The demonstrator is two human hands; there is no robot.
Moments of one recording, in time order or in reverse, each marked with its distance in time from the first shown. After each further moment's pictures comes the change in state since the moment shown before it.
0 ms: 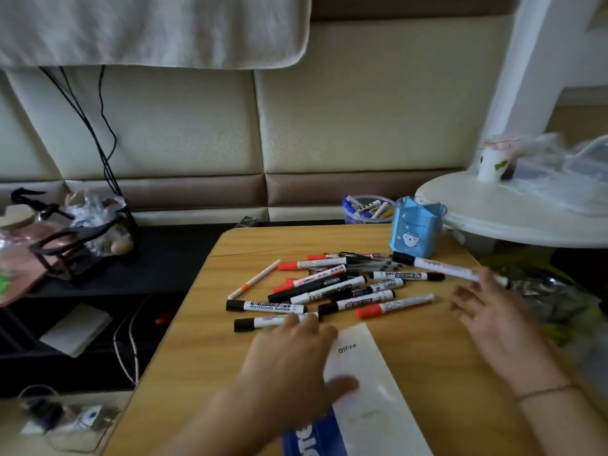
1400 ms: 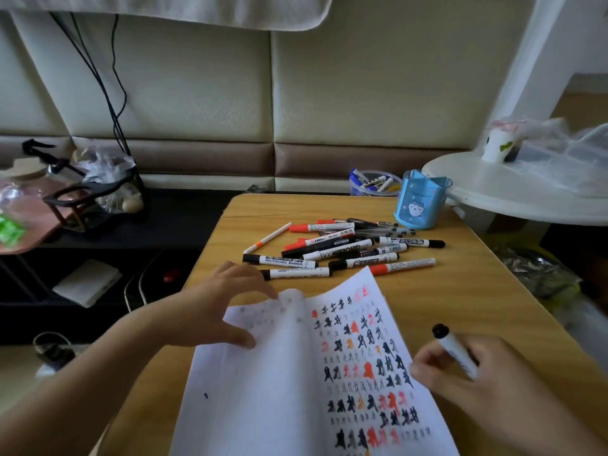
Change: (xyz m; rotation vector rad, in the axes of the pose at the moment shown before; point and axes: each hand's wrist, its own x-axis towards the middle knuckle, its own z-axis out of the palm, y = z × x) left_hand -0.054 -0.126 0.009 -0.351 -0.020 0.156; right_hand -0.152 -0.027 0.027 -1.097 -0.454 0.129
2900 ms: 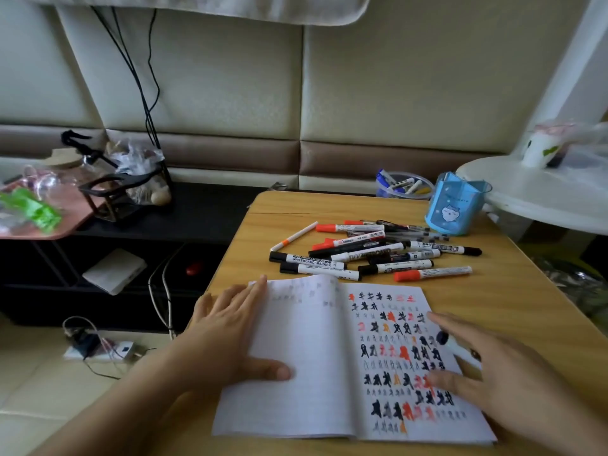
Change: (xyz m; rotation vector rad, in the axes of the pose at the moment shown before) left_hand -0.027 -0.011 0.044 0.202 0.022 -0.370; right_hand 0.032 0.003 0.007 -0.549 -0.092 -0.098
